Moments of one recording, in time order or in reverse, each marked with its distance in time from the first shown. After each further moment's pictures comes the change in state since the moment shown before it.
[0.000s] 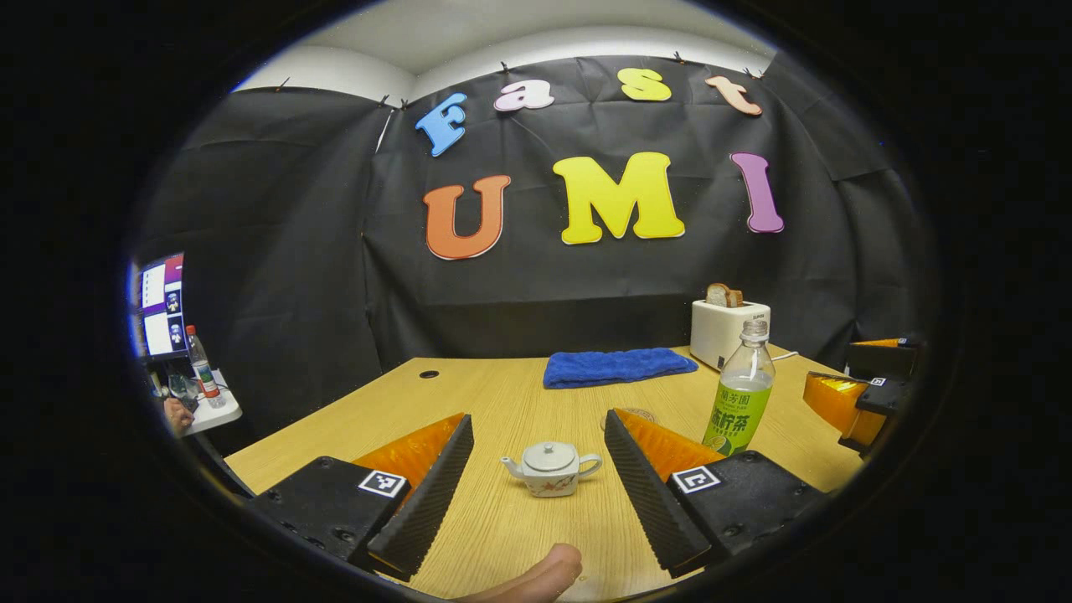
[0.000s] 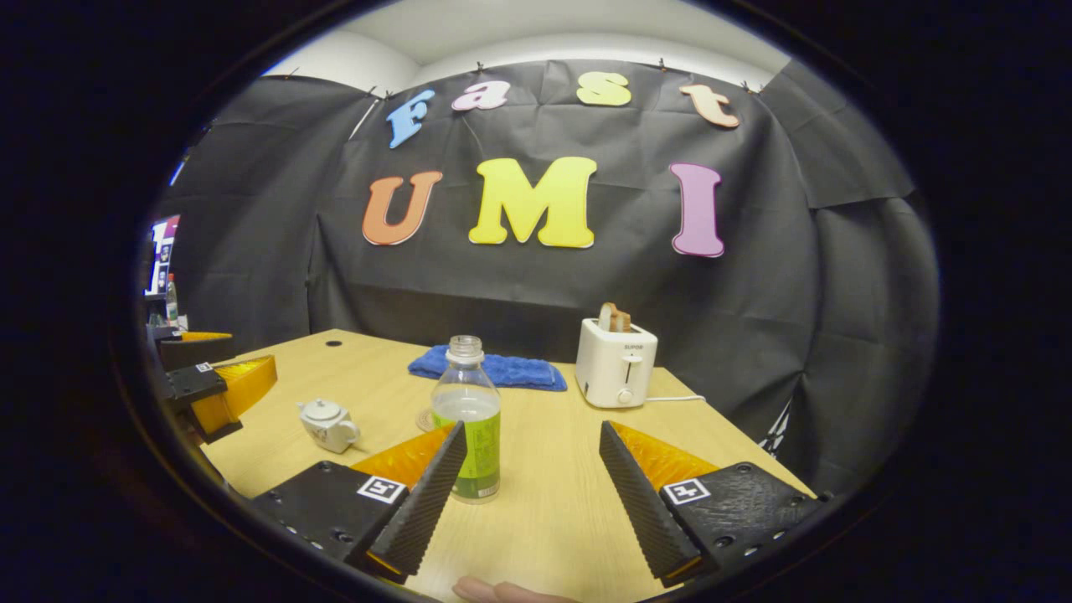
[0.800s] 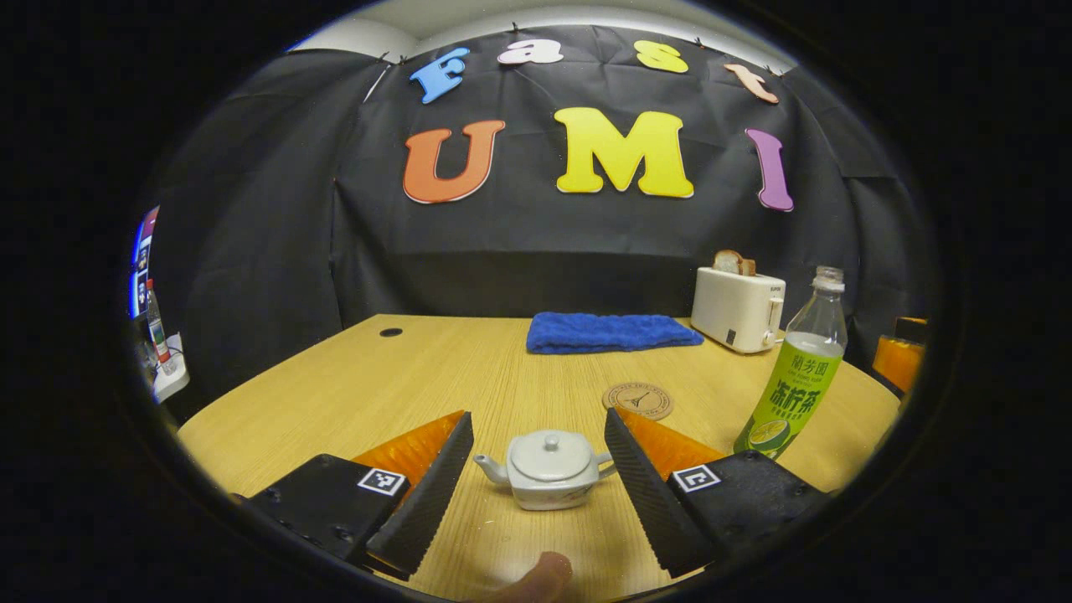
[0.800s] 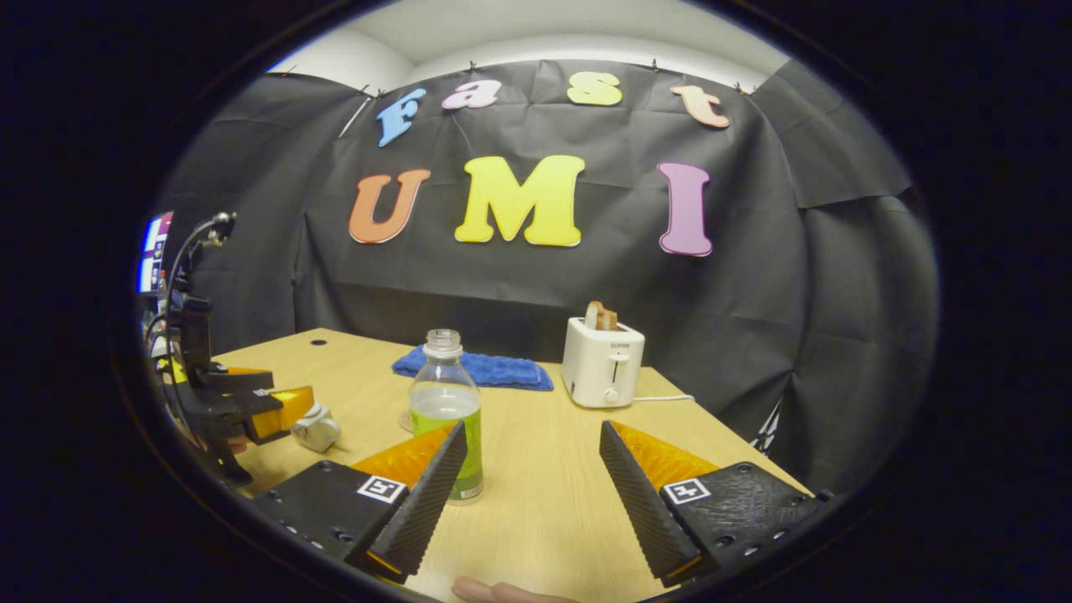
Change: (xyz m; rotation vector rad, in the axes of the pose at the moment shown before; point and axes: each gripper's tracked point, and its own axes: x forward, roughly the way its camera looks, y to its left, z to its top) left arm 0.082 -0.006 -0.070 -0.074 0.138 -0.109; right arm 0.008 -0.013 0.001 0.012 -0.030 -0.056
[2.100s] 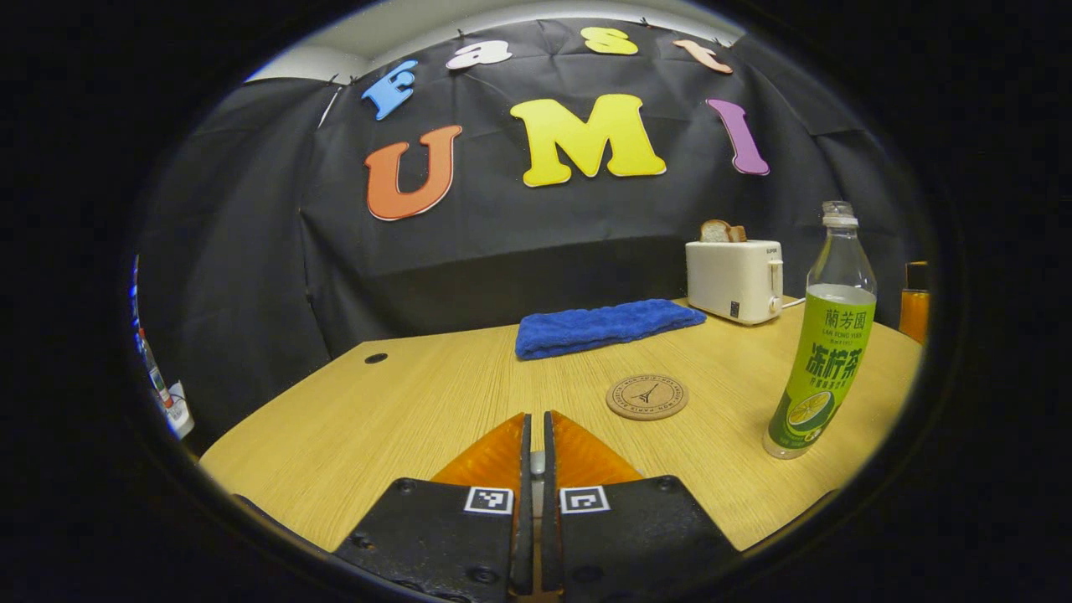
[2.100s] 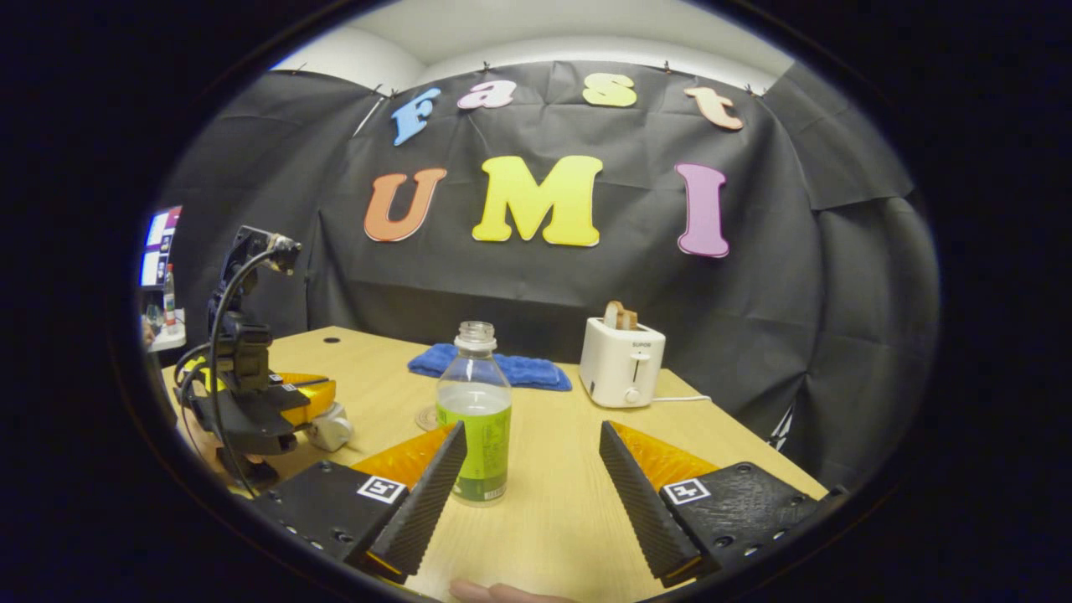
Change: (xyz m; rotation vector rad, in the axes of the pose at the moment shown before) left arm 0.033 -0.003 0.004 0.169 -0.048 -0.002; right arm 0.004 0.029 -0.013 -0.028 0.007 0.058
